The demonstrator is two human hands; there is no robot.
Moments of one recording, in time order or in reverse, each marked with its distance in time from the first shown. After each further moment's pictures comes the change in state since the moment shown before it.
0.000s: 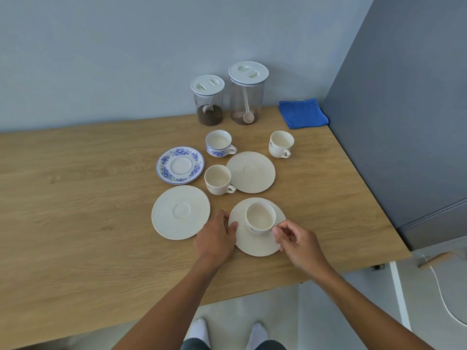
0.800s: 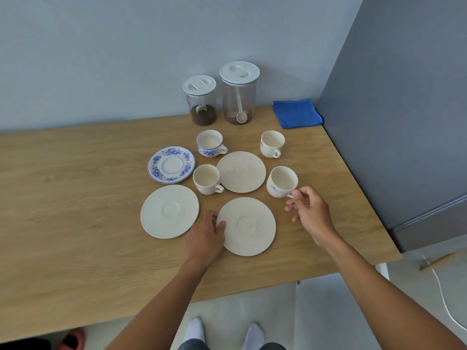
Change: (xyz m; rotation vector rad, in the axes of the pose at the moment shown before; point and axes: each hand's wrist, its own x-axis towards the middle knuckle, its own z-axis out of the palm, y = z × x) left_hand -0.003 0.011 0.009 0.011 0.027 -0.055; right_hand 0.065 0.010 -0.059 0.138 0.200 0.106
